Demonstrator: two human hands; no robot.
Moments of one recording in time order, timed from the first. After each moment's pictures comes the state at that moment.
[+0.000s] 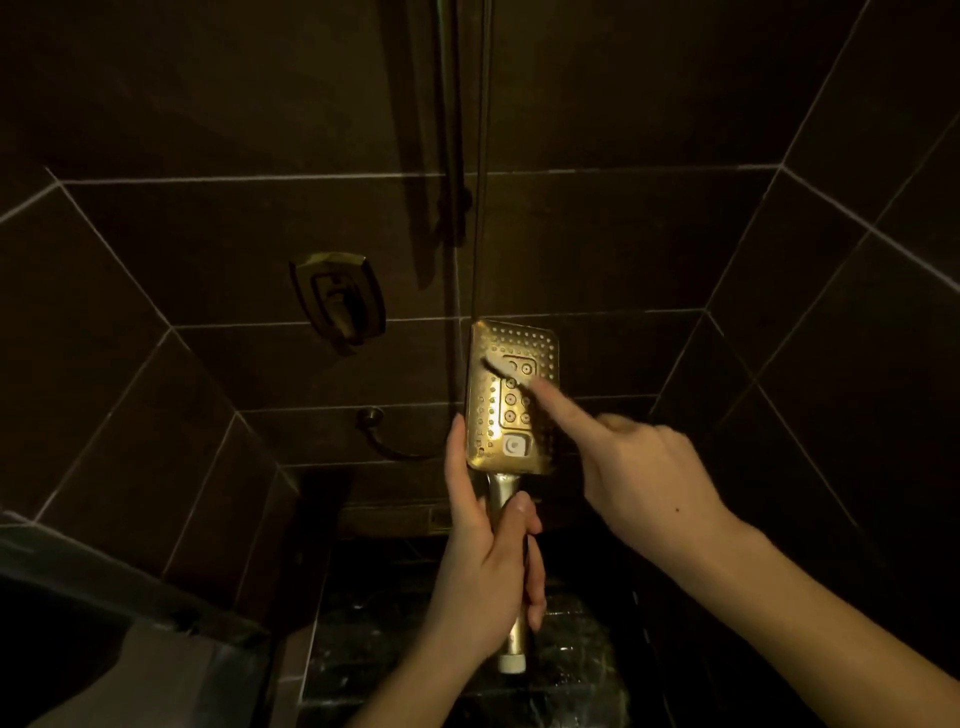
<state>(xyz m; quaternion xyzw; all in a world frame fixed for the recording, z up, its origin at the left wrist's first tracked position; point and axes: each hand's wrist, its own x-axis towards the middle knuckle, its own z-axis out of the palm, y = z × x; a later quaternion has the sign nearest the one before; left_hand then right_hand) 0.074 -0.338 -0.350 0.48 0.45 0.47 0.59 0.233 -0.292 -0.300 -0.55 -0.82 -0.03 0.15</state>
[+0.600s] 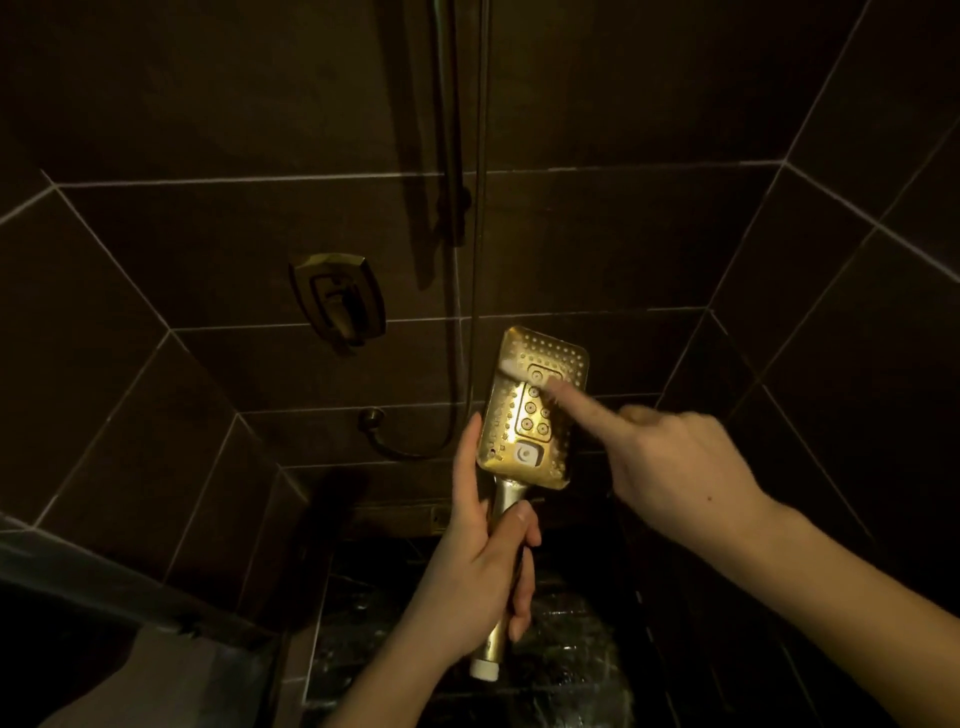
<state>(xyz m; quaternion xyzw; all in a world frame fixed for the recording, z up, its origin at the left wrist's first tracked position) 0.058 -0.330 -0.345 0.52 0.43 0.40 0.62 0.255 -0.283 -0.290 -0.54 -0.83 -0.05 0.08</state>
